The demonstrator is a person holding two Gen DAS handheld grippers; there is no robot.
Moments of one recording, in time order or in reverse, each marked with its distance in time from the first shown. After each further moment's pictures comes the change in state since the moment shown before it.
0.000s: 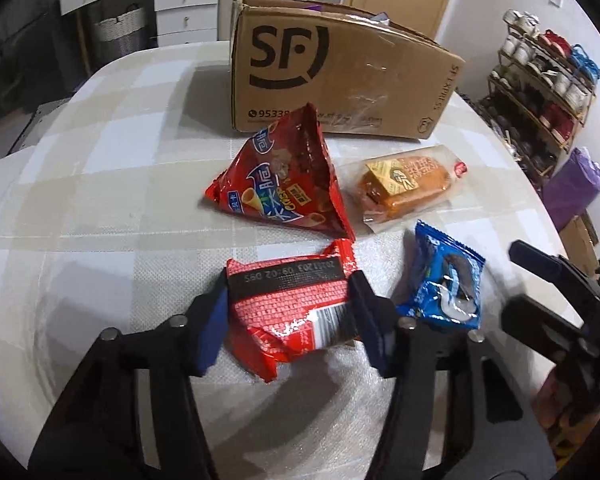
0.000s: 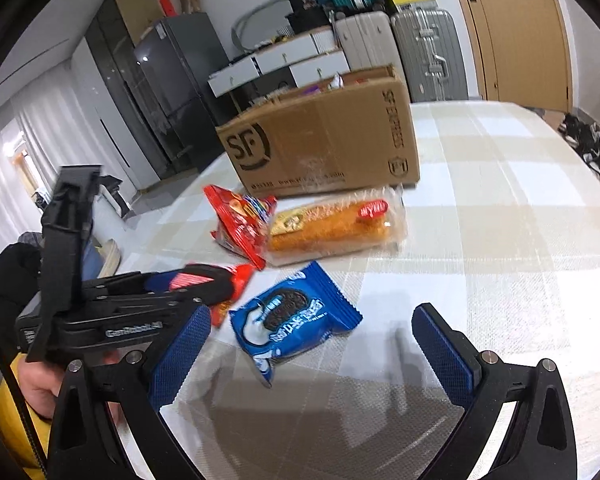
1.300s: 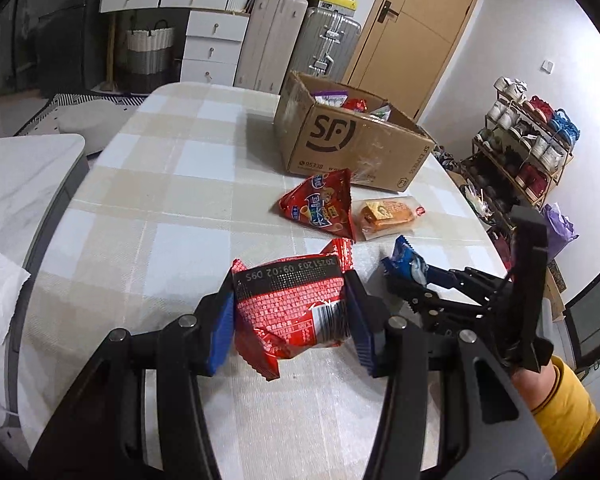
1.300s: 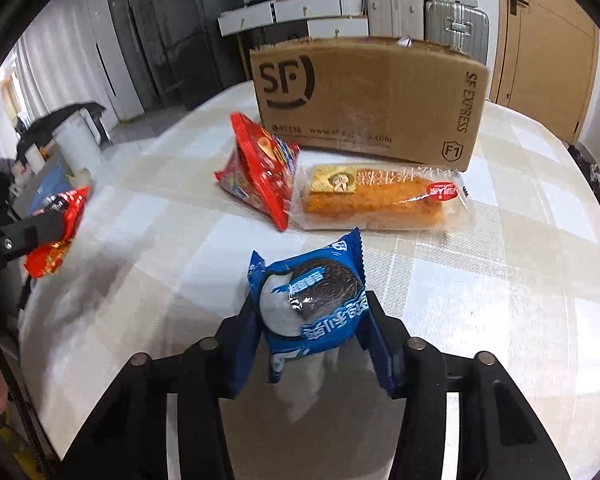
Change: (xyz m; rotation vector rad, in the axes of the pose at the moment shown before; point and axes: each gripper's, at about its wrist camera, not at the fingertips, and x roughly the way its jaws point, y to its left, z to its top) left arm -0.145 0.065 -0.060 -0.126 -0.186 -0.072; right arm 0.031 0.051 -0.003 -0.178 0.135 -0.118
